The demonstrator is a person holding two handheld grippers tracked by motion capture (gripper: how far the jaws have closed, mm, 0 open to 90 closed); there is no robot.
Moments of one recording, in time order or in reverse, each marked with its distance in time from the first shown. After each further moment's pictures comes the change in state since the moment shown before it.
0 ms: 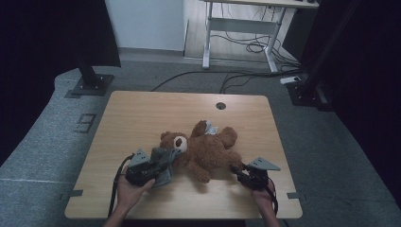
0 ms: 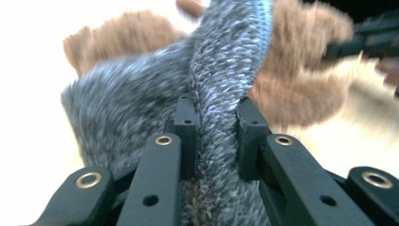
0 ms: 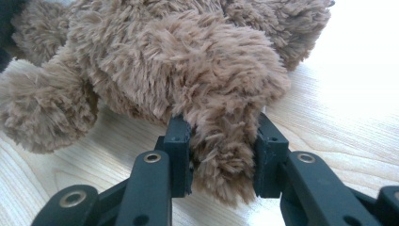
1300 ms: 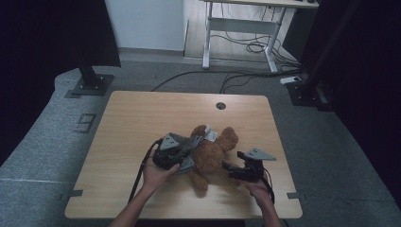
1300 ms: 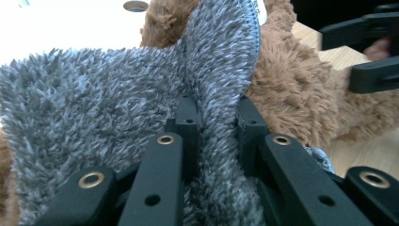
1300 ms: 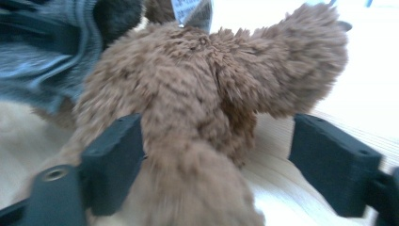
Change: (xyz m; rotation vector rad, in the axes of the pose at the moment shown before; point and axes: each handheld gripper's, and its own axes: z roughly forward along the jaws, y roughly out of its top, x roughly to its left) left arm -0.020 0.038 0.069 0.054 -0.015 0.063; right arm 0.009 0.035 0.015 -0.003 0.043 0.010
